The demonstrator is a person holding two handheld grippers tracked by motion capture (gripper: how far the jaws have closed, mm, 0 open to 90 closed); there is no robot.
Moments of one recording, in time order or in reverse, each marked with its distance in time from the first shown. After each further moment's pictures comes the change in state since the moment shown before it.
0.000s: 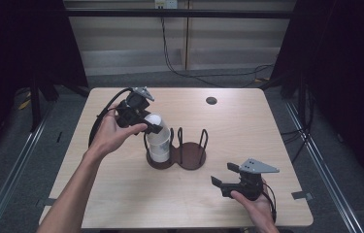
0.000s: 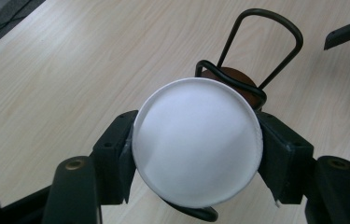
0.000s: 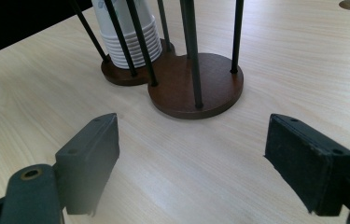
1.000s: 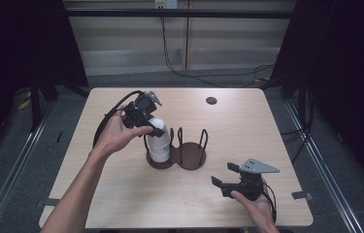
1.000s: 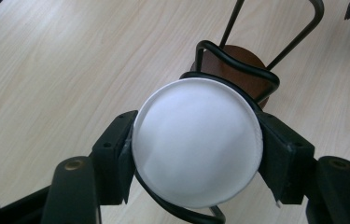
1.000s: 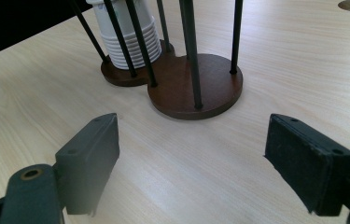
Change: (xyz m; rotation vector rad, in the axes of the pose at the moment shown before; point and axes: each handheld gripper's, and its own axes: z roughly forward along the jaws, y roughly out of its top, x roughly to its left) left arm -0.002 0.008 0.020 0.113 0.002 0.041; right arm 0.000 0.000 0.000 -0.004 0.000 0.000
